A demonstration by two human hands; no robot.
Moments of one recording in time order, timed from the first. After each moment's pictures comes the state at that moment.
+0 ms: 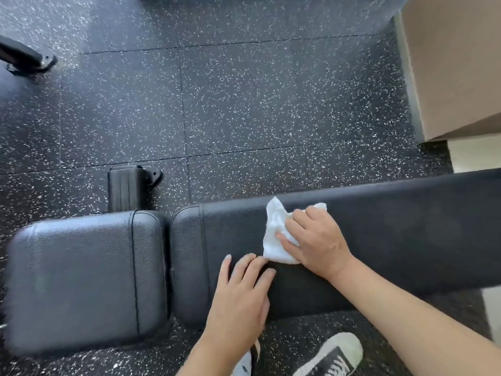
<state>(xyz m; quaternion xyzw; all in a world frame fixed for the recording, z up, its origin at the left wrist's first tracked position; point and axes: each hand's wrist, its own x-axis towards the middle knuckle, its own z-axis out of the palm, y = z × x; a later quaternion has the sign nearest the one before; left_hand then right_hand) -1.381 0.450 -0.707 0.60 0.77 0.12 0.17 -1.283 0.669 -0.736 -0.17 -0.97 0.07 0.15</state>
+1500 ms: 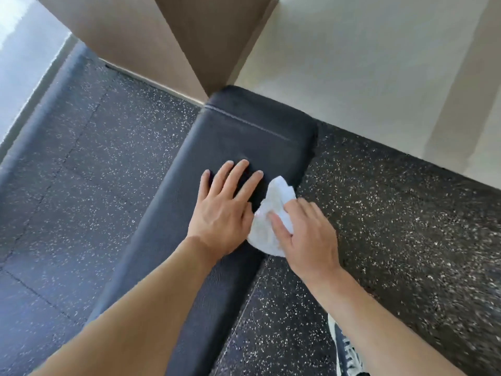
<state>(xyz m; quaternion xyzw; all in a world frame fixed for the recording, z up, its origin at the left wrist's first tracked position) -1.084 0.832 -0.724 0.89 0.45 0.01 0.09 -0.918 0.731 -0.754 -0.76 -0.59 0.15 0.24</state>
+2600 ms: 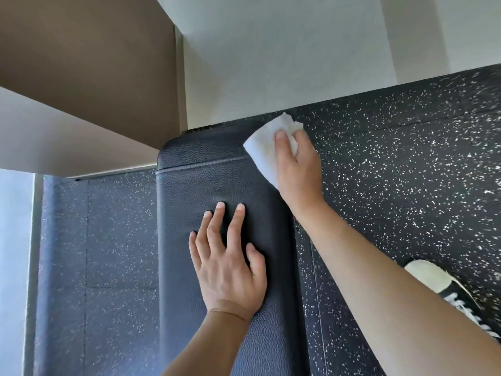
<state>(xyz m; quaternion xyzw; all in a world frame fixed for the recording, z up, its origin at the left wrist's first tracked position) -1.089 0.839 -0.749 0.90 0.43 0.04 0.07 -0.891 0.851 -0.774 -0.78 -0.08 0.25 0.57</state>
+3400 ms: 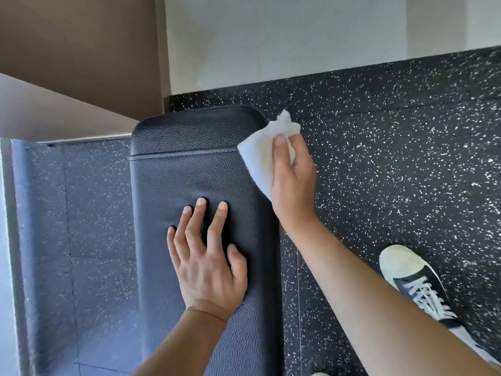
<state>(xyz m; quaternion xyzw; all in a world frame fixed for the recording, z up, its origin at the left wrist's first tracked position) -1.089 0.838 -0.751 0.90 0.43 0.02 0.07 -0.899 0.834 -0.788 -0.74 -0.07 0.28 0.61</state>
